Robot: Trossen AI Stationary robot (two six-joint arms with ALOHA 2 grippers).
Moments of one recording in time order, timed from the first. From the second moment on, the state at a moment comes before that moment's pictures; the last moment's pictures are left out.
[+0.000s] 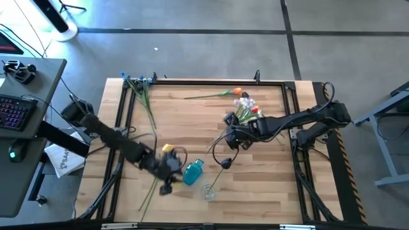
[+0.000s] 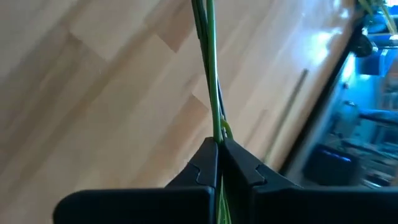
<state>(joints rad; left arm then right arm) -0.56 1.47 0.89 -0.26 -0.15 -0.61 0.12 1.55 1.07 -0.59 0.46 -0.77</state>
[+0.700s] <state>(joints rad) -0.55 1.77 0.89 0.00 -0.15 -0.66 0.14 1.71 1.06 -0.43 0.34 -0.86</state>
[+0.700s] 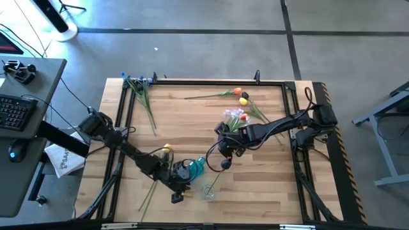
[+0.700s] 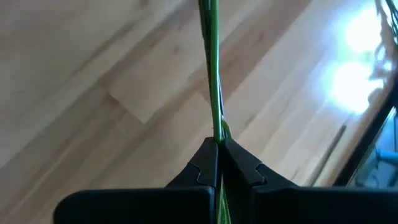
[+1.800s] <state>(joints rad) -0.24 1.77 0.89 0.16 -0.11 -0.10 0.22 1.59 1.07 -0.34 0.56 -1.08</state>
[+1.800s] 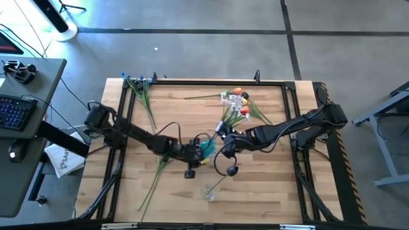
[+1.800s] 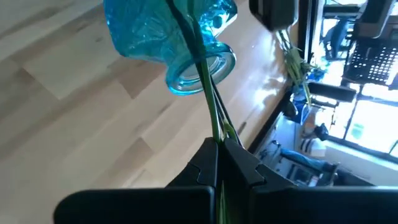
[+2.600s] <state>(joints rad) -0.21 1.89 0.89 0.31 -0.29 0.01 0.25 1.59 1.07 -0.20 0.59 -1.35</state>
